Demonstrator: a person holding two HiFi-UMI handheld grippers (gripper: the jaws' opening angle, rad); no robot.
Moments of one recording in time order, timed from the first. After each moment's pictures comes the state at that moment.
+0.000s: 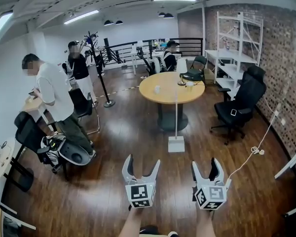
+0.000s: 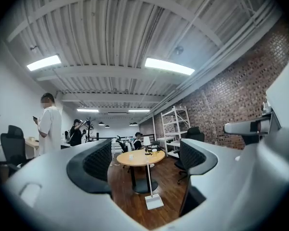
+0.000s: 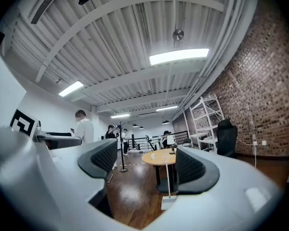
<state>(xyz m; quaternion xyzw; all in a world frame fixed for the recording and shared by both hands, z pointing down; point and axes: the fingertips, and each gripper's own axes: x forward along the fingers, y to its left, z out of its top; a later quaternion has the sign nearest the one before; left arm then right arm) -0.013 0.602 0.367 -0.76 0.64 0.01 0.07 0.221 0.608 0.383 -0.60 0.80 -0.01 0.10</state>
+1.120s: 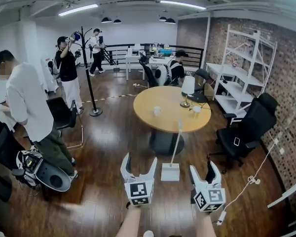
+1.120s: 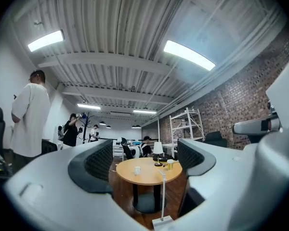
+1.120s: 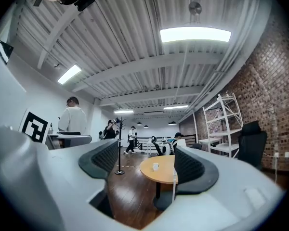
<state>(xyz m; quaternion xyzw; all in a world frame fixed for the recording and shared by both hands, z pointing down) -0.118 0.184 0.373 -0.76 0.65 0.05 0.06 0.117 0.209 0.373 -0.57 0.82 0.03 0.06</state>
